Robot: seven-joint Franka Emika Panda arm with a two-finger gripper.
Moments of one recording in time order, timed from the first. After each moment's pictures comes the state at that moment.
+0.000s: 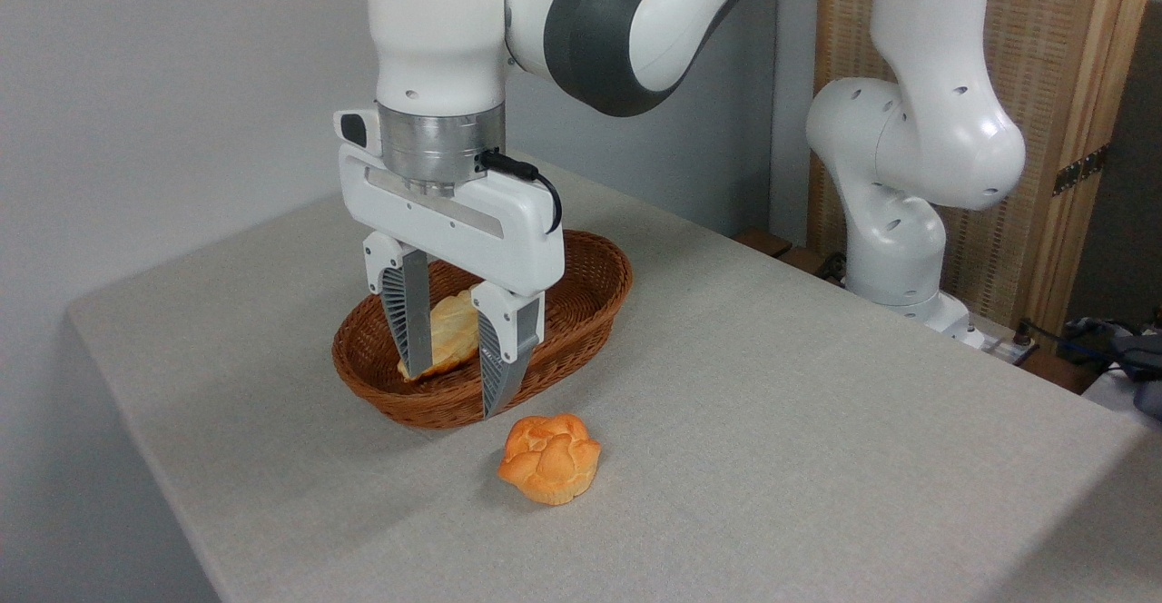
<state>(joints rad) -0.06 -0.05 0.02 -1.96 -0.07 2.08 0.53</state>
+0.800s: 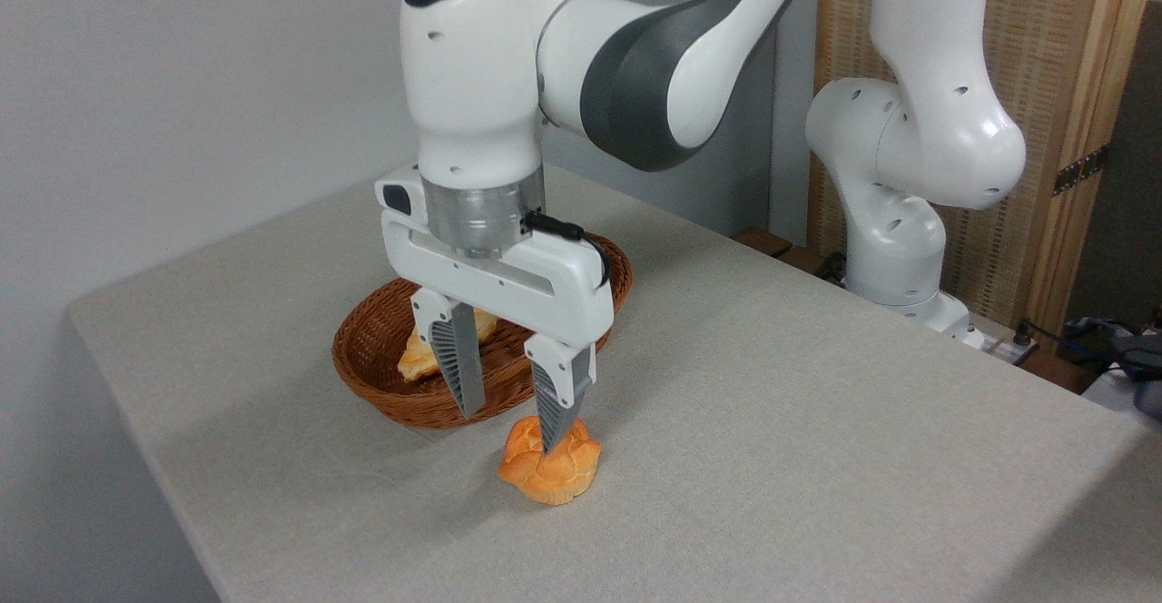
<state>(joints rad) -0.04 -0.04 0.04 -2.06 -0.07 2.08 0.53</state>
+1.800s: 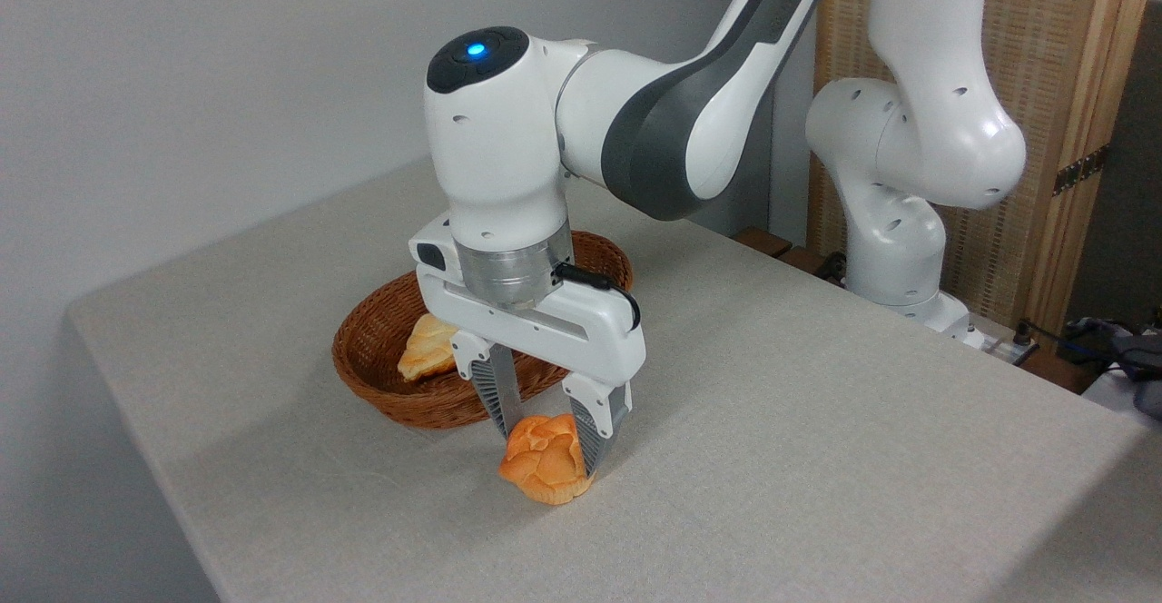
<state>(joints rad) -0.04 -0.02 0.06 -2.13 -0.07 2.08 0.53</state>
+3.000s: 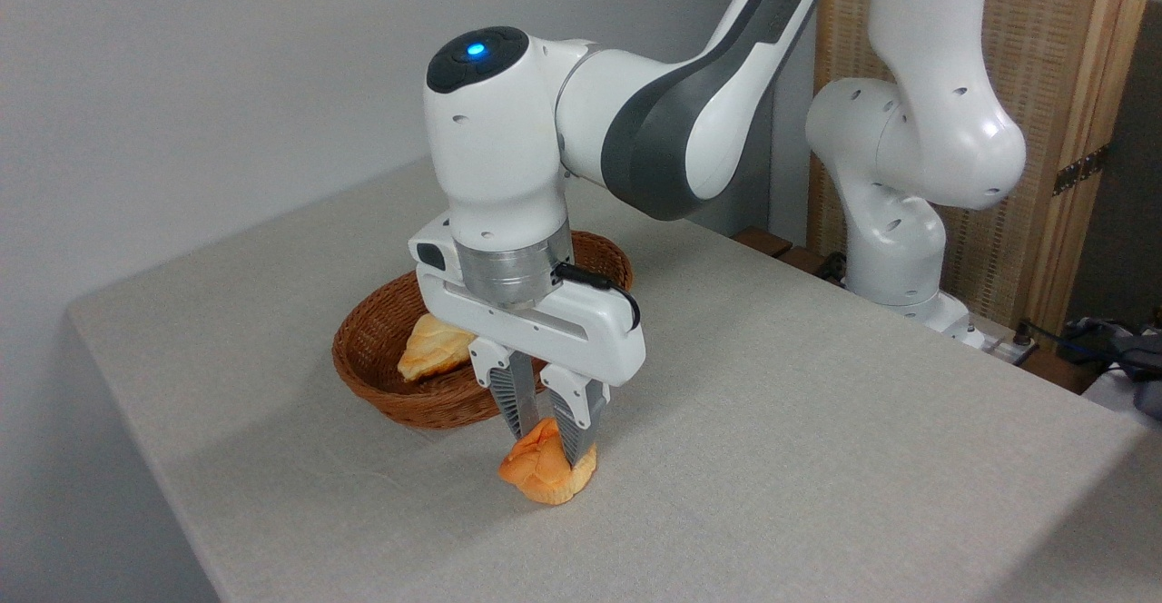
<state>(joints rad) -0.04 -0.02 0.06 -2.13 -0.07 2.08 0.53</state>
